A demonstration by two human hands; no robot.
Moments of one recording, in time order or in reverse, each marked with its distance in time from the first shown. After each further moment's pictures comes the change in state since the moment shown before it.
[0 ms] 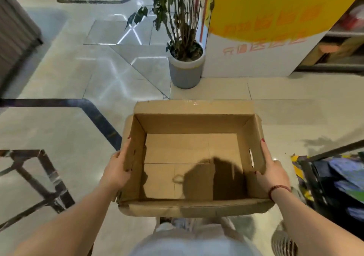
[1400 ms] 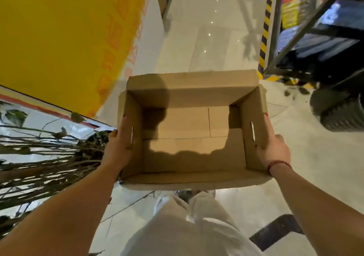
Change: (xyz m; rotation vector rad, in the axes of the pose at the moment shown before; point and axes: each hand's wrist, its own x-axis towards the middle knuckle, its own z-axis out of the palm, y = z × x) left_hand 0.762 0.458 0.028 0.635 -0.624 0.914; right_hand 0.394 -0.229 -0.013 0.471 0.310 1.203
